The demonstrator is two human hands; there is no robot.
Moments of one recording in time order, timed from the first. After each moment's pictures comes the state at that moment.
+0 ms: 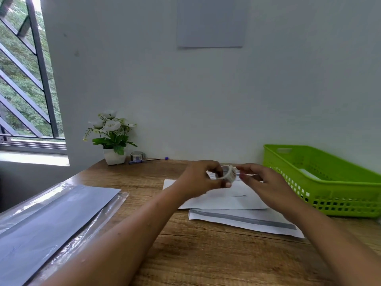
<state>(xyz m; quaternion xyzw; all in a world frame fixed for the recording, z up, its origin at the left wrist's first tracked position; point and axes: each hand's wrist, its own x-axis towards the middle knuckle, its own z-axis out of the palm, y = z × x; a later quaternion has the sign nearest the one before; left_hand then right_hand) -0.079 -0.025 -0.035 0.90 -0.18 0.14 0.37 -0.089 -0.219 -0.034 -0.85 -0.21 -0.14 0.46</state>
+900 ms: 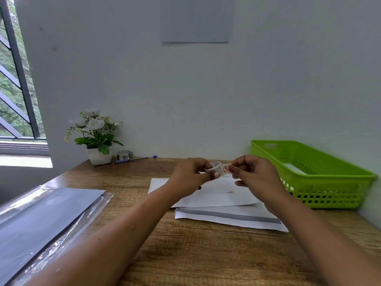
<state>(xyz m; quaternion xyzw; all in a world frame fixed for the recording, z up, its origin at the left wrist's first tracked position) -0.081 -0.042 -0.037 0.86 -0.13 0.12 0.48 -0.086 -0.218 -0.031 -0.76 -0.14 -0.15 0.61</state>
